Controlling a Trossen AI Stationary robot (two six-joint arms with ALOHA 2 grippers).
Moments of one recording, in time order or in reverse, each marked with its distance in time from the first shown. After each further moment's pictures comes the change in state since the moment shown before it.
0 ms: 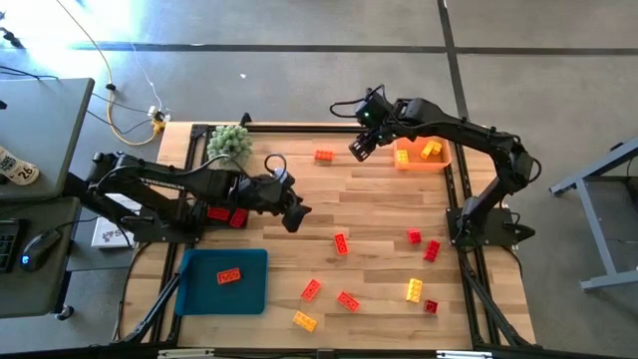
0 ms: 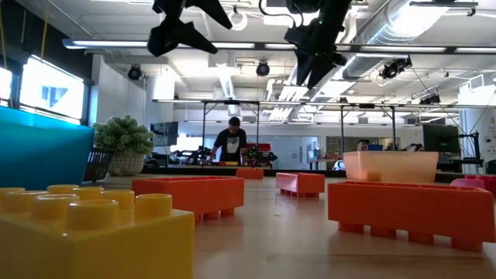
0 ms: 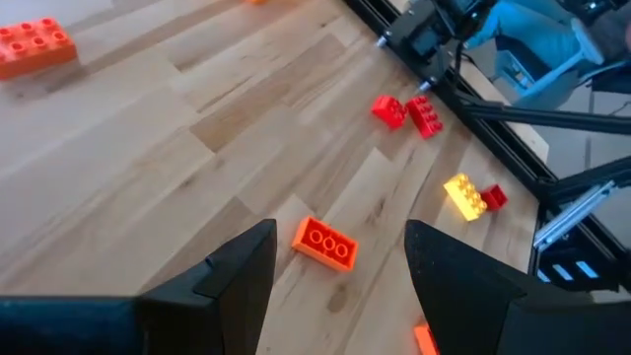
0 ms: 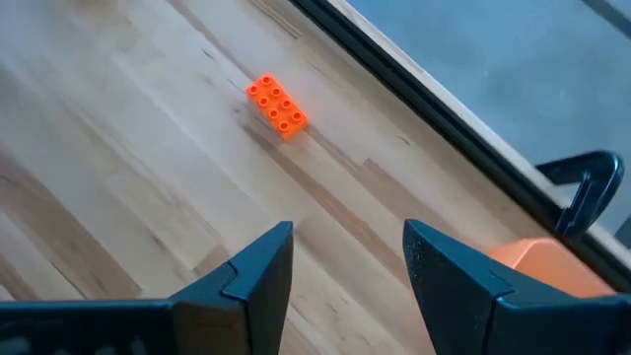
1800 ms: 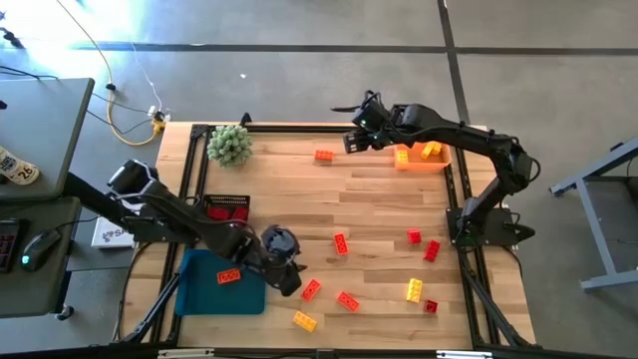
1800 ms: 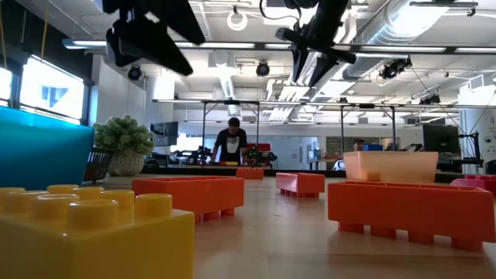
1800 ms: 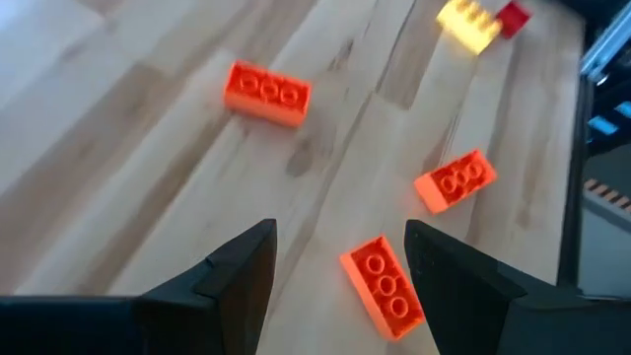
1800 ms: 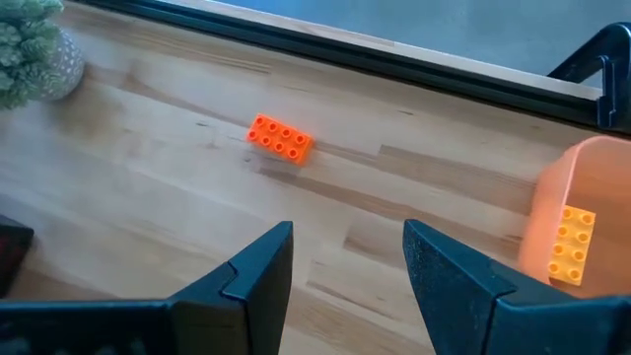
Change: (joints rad) left arm -0.400 0.254 -0.005 0.030 -0.196 -0.081; right arm 0.063 0.001 0.000 0.007 0.086 0.500
